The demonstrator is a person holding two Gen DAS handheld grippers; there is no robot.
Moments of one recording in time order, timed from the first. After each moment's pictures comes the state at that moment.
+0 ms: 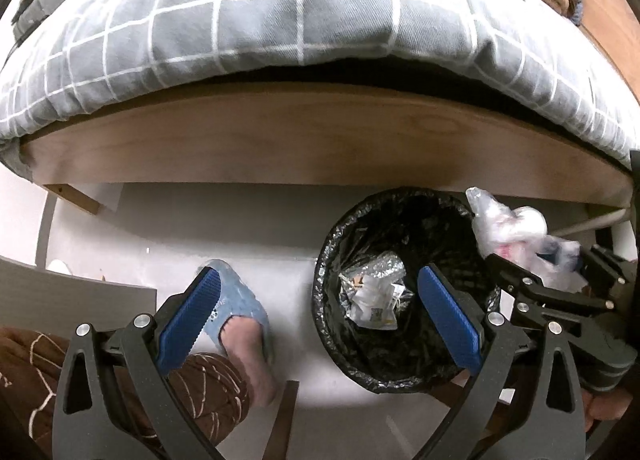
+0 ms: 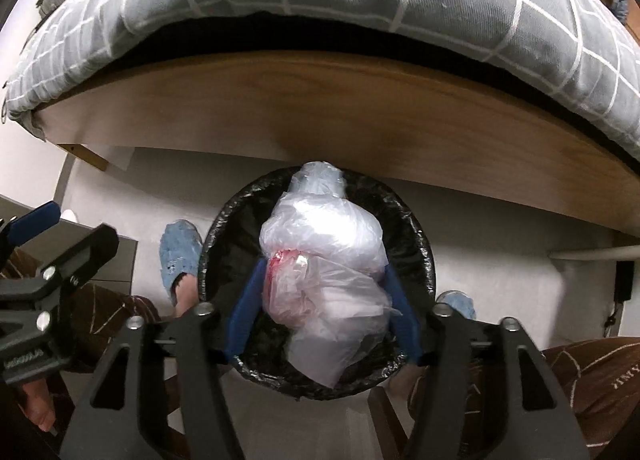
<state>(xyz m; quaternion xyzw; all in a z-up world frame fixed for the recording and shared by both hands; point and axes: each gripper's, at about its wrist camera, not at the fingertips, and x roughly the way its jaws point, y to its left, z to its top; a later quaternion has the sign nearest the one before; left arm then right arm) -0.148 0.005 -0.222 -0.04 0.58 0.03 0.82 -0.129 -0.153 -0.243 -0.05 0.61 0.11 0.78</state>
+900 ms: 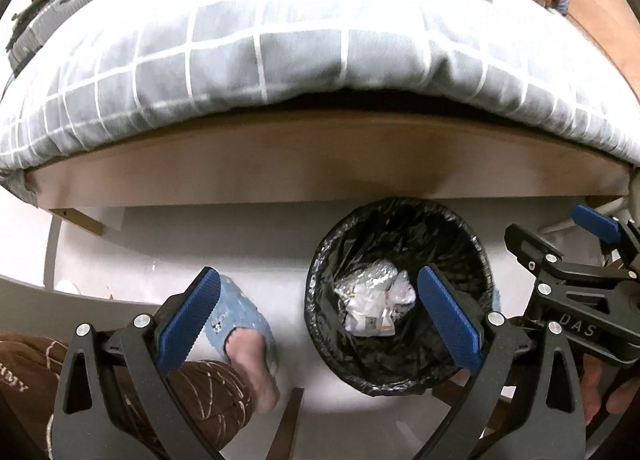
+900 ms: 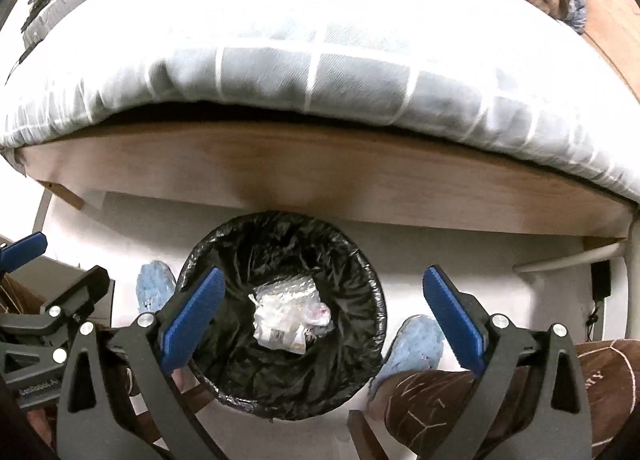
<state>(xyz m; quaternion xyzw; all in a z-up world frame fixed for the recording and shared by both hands) -0.147 -0.014 -0.196 -0.01 0.56 0.02 0.83 -0.127 -0.179 -0.202 -0.06 0.55 0.06 0.83</state>
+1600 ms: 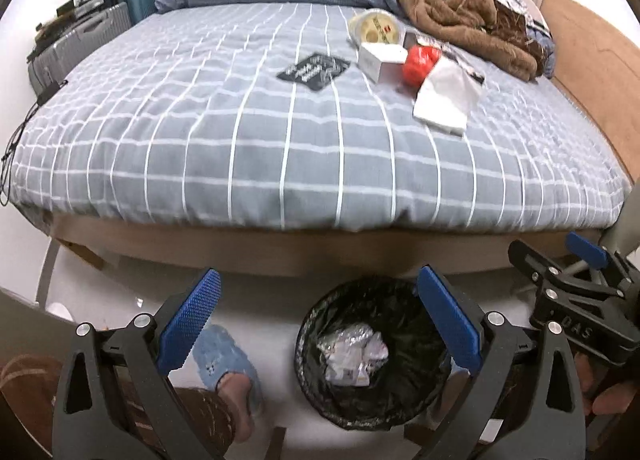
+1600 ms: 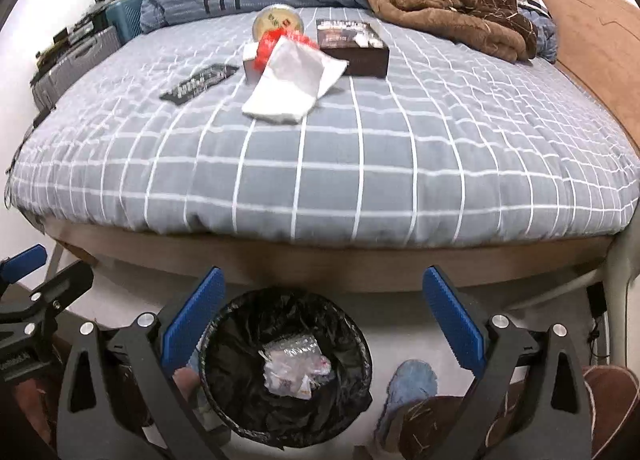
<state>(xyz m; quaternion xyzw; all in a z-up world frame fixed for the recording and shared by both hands) -0.134 0.000 -0.098 -0.05 0.47 0.02 0.88 -0.116 -0.194 -0.105 -0.02 0.46 0.05 0.89</state>
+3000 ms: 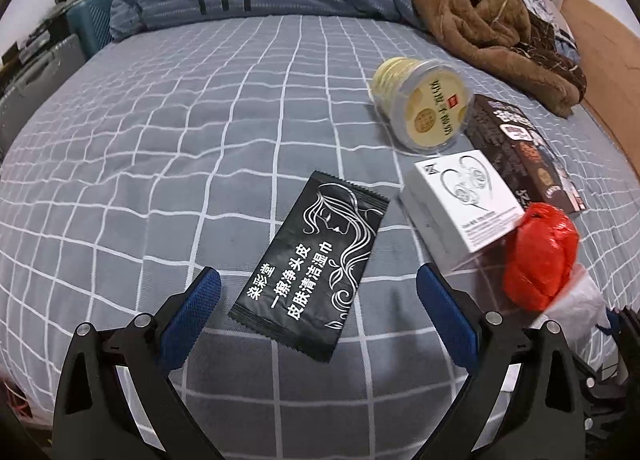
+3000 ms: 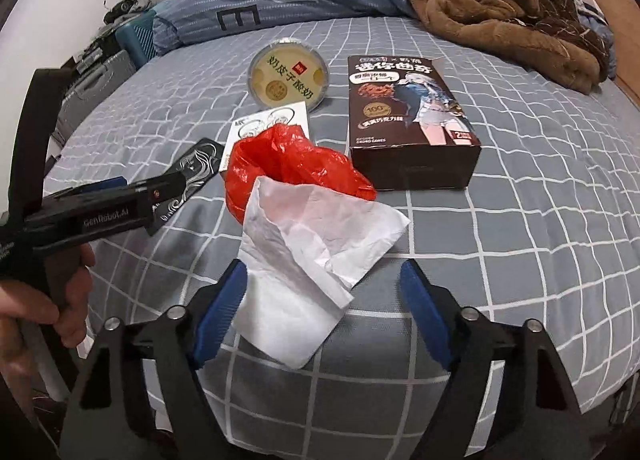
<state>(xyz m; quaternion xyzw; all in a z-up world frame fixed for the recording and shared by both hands) 0.130 0.025 -0.116 -0.03 0.47 0.01 0.88 0.069 -0.175 -0.116 0.01 0.46 0.13 0.88</state>
